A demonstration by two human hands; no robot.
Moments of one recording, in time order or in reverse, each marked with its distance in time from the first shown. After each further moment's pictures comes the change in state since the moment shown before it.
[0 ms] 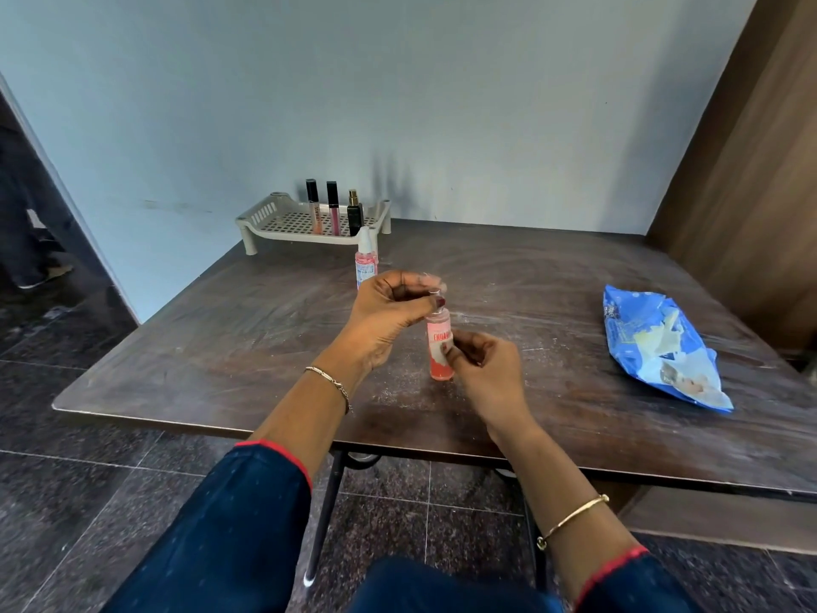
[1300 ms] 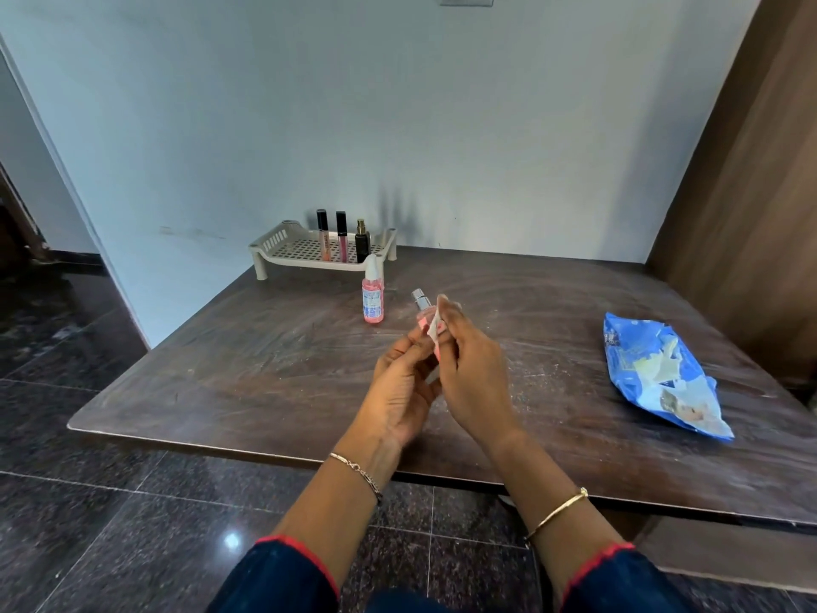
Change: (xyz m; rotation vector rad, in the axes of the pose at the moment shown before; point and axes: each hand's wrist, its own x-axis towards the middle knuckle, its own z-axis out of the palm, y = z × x) left_hand -0.042 -0.016 0.026 -0.660 0.041 -0.193; right_hand -0.001 -0.044 0.010 -0.381 0.036 -0.458
